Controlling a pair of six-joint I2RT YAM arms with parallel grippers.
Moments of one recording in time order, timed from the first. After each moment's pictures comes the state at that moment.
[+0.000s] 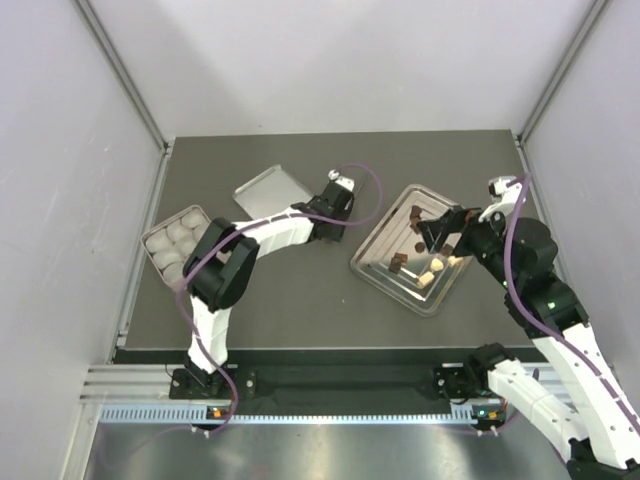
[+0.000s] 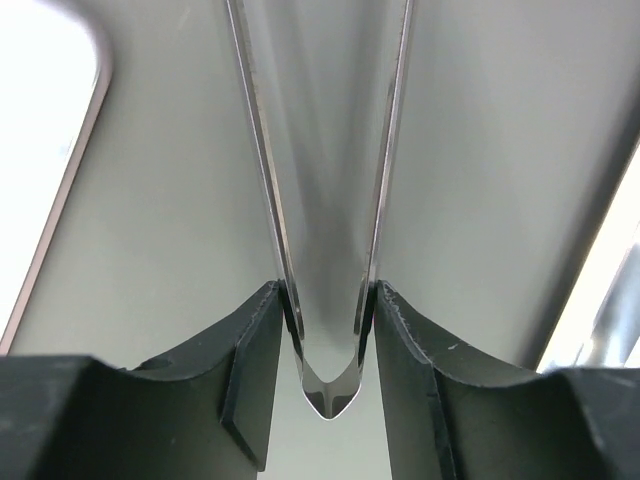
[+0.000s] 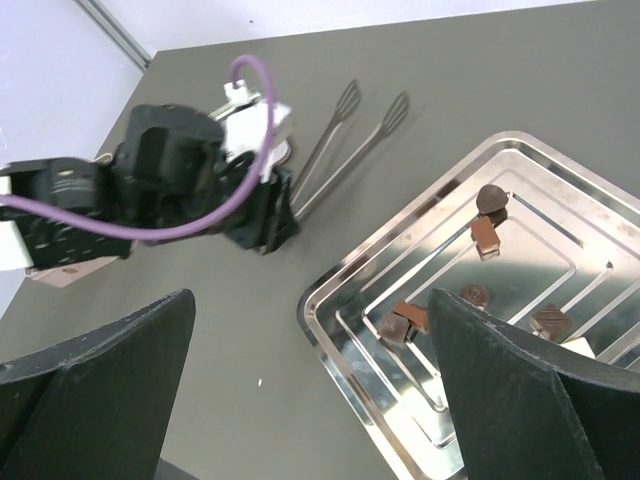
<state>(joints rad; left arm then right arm) -0.68 2.04 1.42 -0.25 -0.26 -0.23 0.40 0.65 0.90 -0.44 -0.03 0.36</state>
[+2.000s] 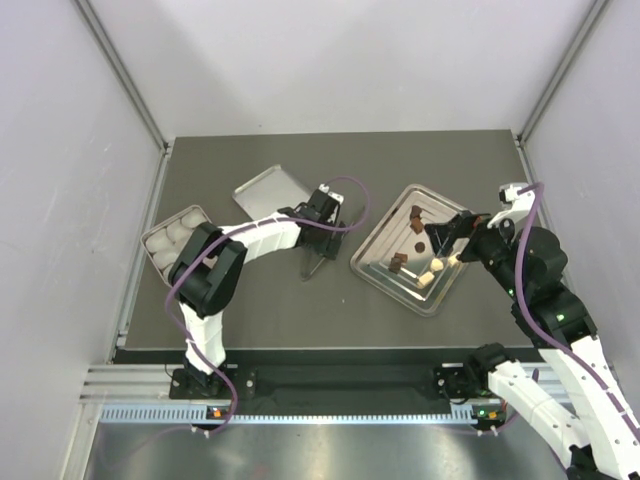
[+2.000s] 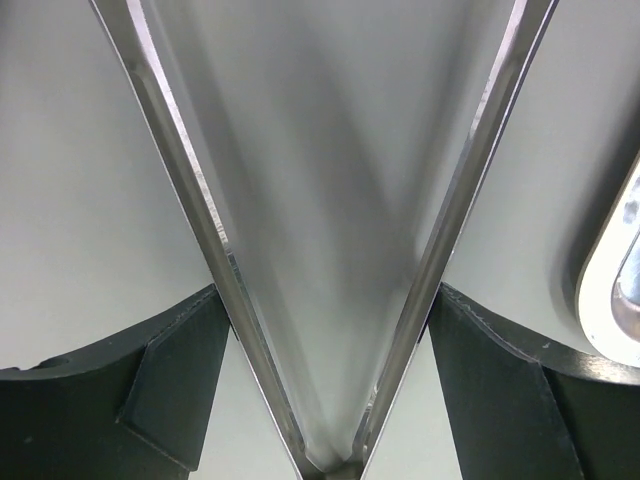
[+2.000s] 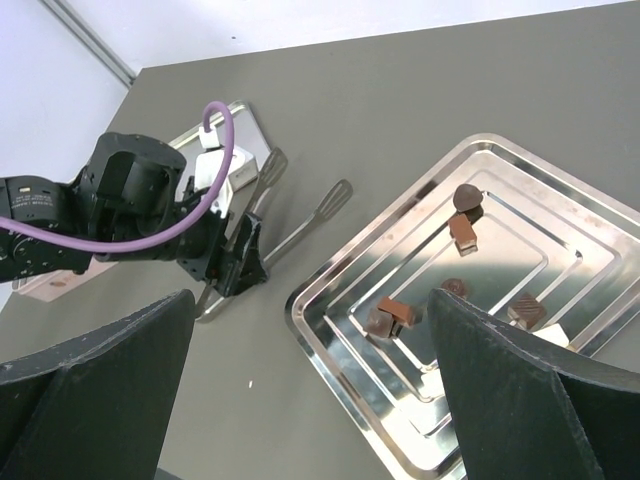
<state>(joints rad) -0.64 1.92 1.26 -0.37 -0.12 -0.20 0.40 0.59 0.90 -0.48 0.03 0.36</state>
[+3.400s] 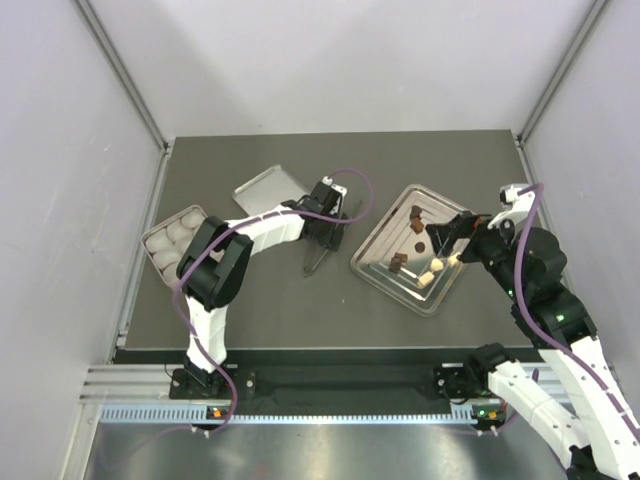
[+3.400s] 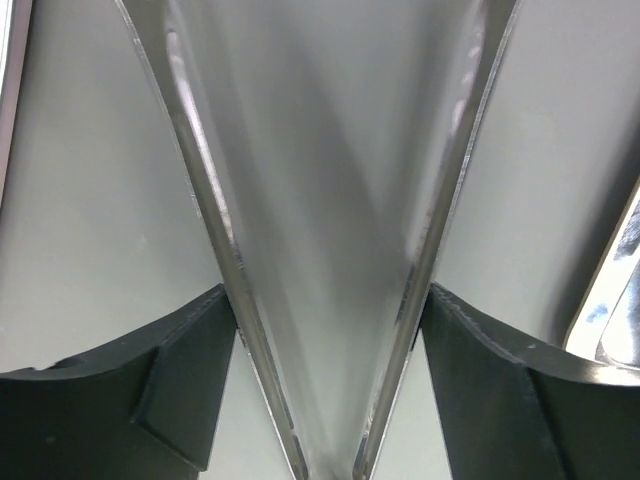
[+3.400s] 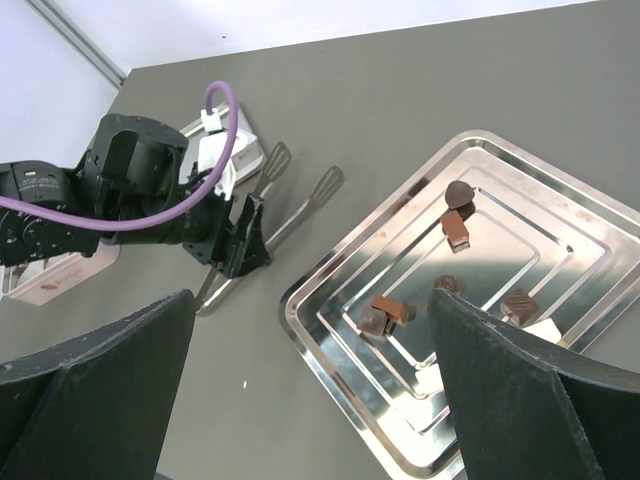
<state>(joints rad) -0.62 1.99 1.35 -0.35 -0.10 -0.18 0.40 0.59 0.89 -0.49 0.05 0.36</state>
